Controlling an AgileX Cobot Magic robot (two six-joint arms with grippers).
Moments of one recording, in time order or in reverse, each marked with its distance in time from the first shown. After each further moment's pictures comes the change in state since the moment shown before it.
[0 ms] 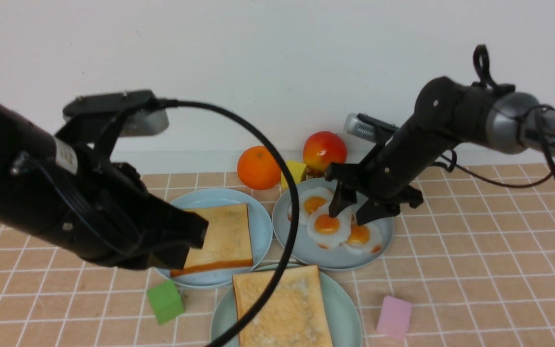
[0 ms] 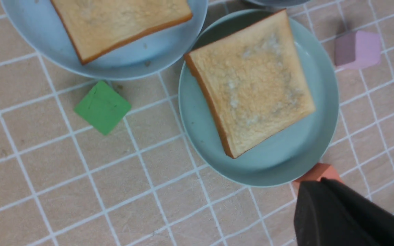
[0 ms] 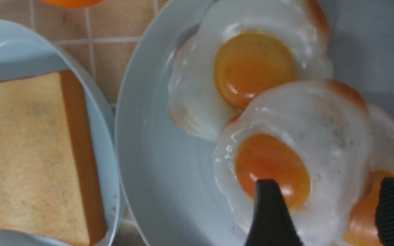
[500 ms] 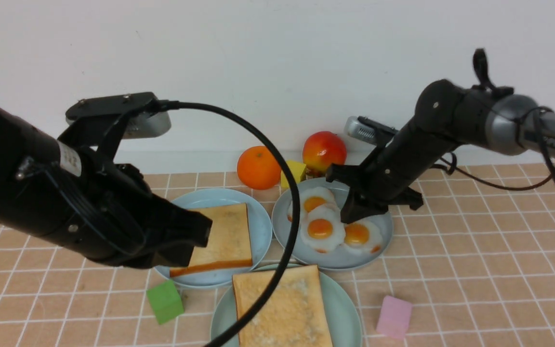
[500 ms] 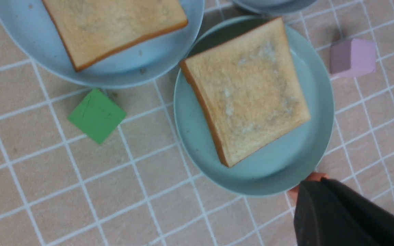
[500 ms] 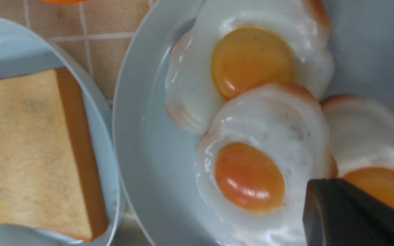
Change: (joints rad) right arm -0.016 -0.025 -0.002 0.010 0.032 -0.008; left arm 0.000 0.000 0.005 -0.010 -0.040 0.000
